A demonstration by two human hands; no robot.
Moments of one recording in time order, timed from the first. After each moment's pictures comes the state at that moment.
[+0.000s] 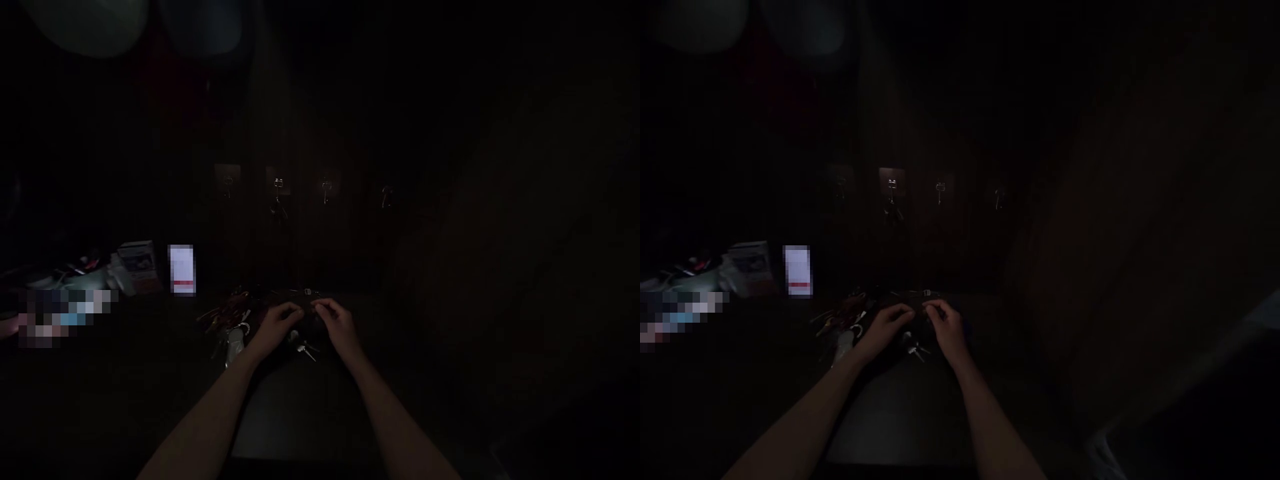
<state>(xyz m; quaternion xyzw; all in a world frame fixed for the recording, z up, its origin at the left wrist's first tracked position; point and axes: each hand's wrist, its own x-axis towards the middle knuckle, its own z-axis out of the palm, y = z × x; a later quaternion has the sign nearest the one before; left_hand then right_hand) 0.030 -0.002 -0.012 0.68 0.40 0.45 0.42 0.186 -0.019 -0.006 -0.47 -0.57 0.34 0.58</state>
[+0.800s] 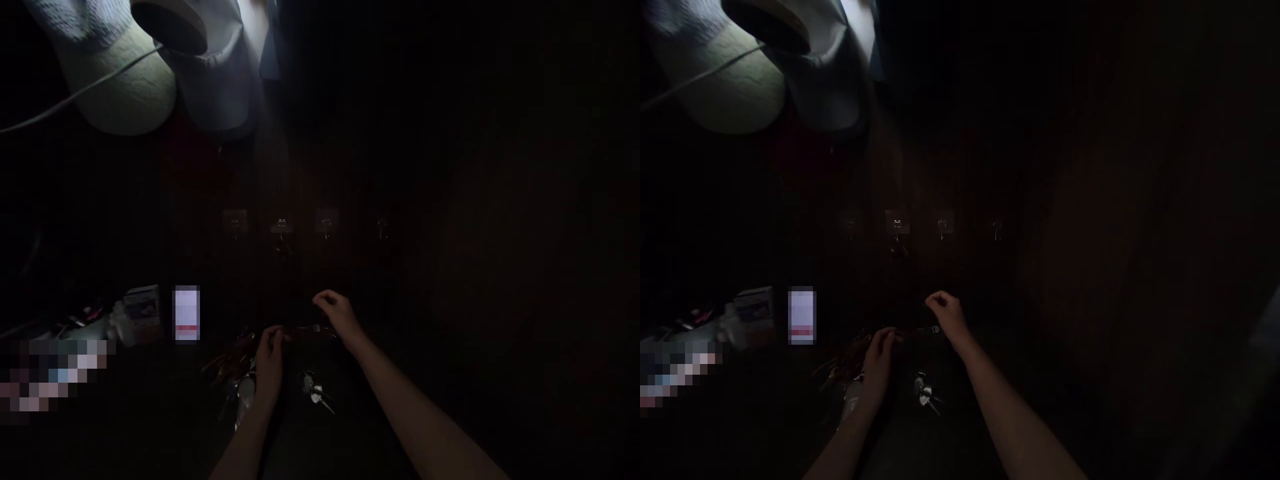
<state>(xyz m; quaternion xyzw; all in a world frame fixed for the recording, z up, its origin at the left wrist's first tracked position) 0.014 0.013 -0.013 0.53 0.48 0.62 0.32 0.171 0.037 0.069 -0.46 -0.57 0.32 0.59</state>
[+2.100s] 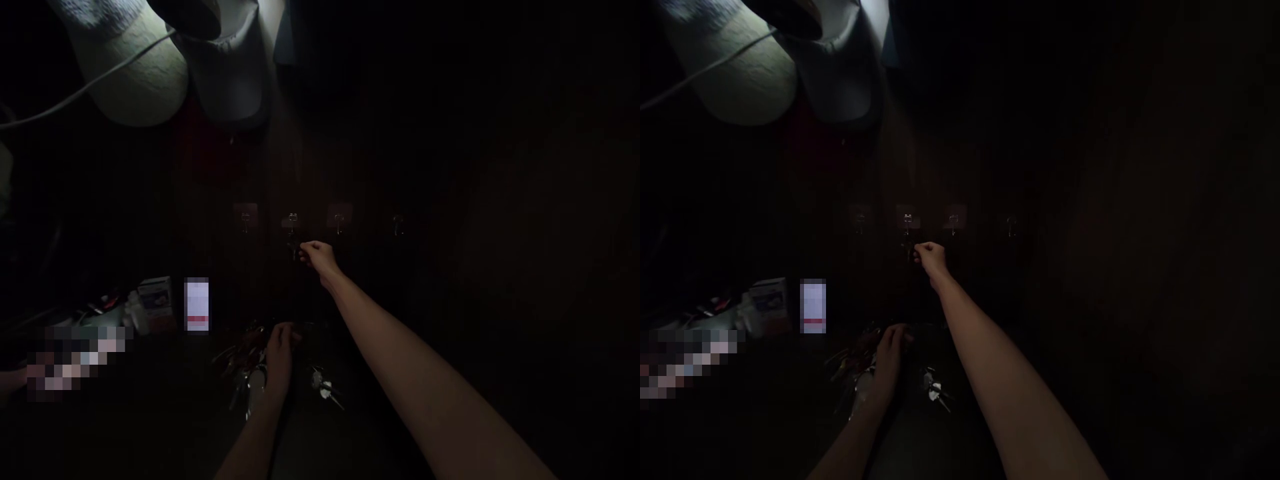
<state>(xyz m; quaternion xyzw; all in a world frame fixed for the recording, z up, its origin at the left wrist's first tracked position) 0.017 0.016 -0.014 0.52 0.50 0.61 0.34 0.115 0.090 0.160 -0.44 -0.51 0.39 0.63</state>
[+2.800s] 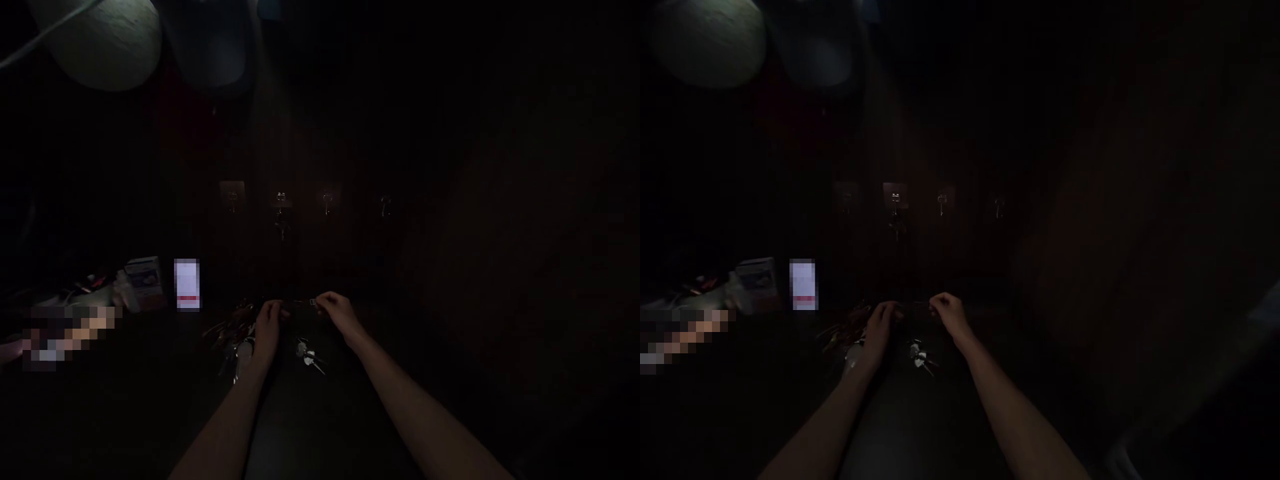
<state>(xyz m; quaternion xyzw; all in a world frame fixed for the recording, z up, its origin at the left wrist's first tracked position) 0.016 0.017 -0.014 0.54 0.50 0.60 0.32 0.181 0.019 0.022 -0.51 -0.51 0.41 0.56</state>
